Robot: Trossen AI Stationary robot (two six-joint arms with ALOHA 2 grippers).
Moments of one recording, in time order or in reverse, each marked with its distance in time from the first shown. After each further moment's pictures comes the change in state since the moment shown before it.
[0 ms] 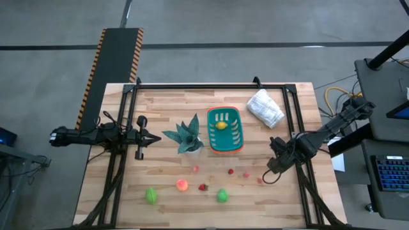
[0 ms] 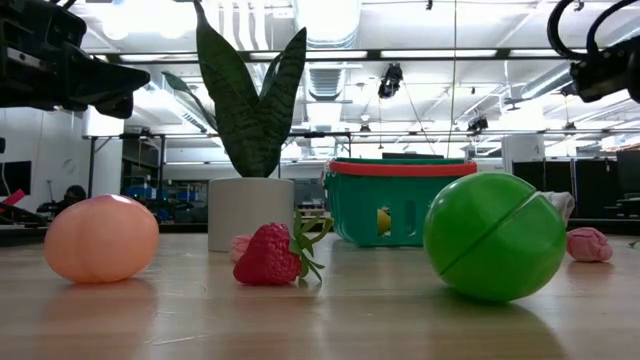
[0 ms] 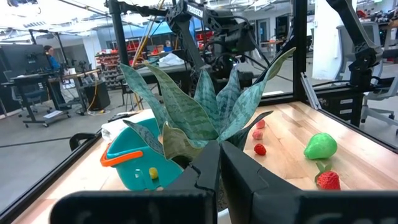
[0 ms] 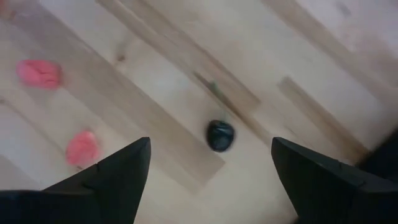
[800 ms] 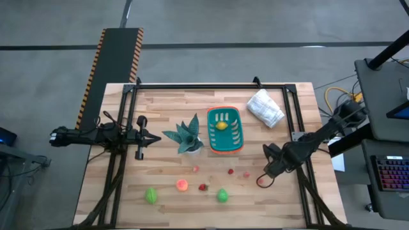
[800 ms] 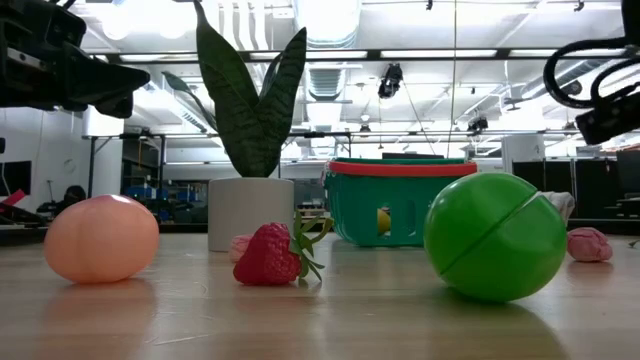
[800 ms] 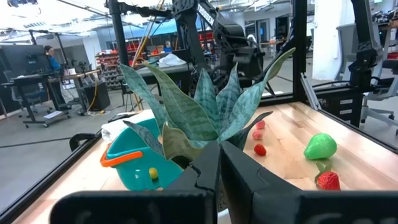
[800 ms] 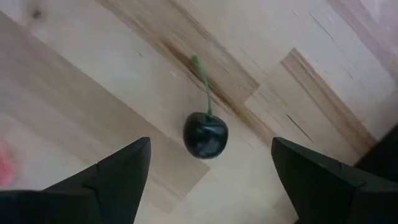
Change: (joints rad) left arm 0.000 -0.001 0.000 0.000 0.000 0.000; right arm 0.000 0.252 -0.041 0.083 -0.072 -0.006
